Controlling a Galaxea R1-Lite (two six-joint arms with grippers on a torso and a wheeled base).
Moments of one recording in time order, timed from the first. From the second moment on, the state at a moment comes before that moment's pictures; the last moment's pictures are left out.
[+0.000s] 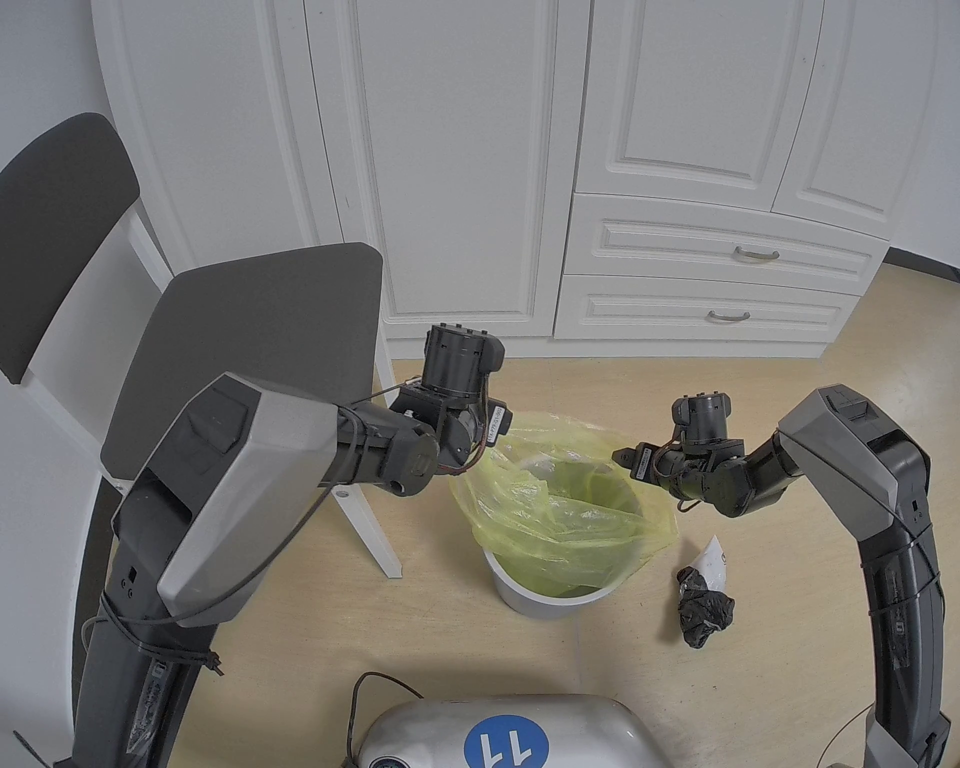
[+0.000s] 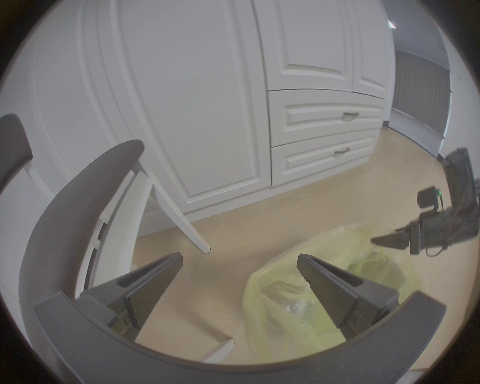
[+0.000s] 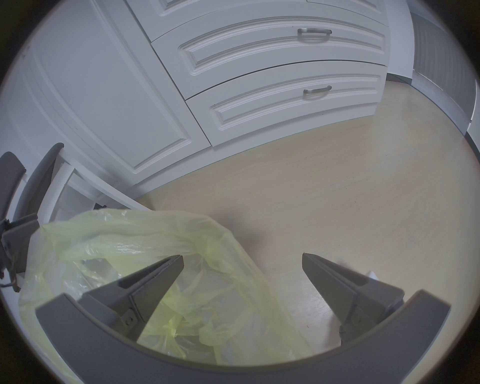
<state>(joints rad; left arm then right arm) -0.57 2.53 -1.88 -0.25 0.44 0.09 0.22 2.55 -1.50 -0.52 -0.05 0.41</state>
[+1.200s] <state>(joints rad) -0.49 2.70 -1.94 -0.25 0.56 0.37 0.20 2.52 -1.51 -0.37 -0.05 0.36</state>
